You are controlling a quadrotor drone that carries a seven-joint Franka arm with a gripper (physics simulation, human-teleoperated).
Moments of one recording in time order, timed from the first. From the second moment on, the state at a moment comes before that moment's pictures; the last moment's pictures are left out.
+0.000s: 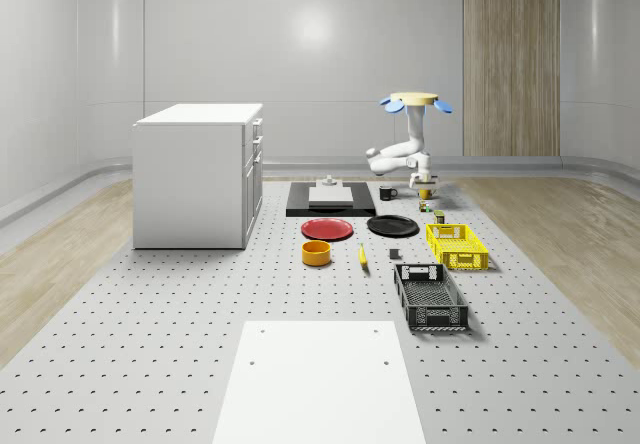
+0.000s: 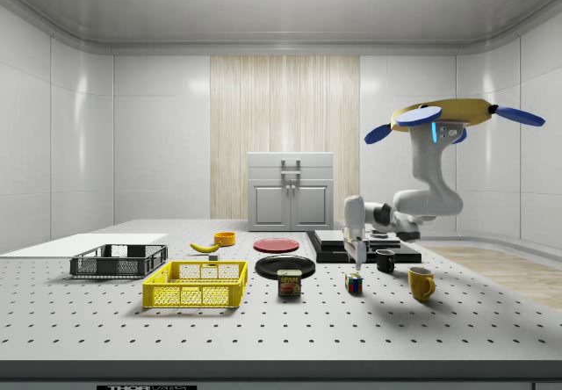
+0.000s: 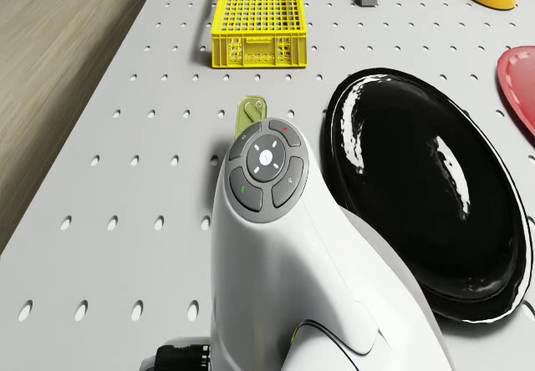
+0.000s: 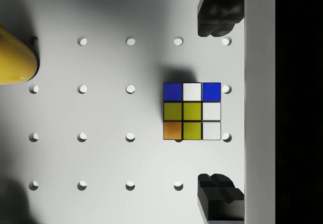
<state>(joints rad) -1.09 -1.21 1.31 -2.89 -1.91 1.28 1.62</state>
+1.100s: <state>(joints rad) -1.09 -1.32 1.25 -2.87 -1.95 1.41 1.61</state>
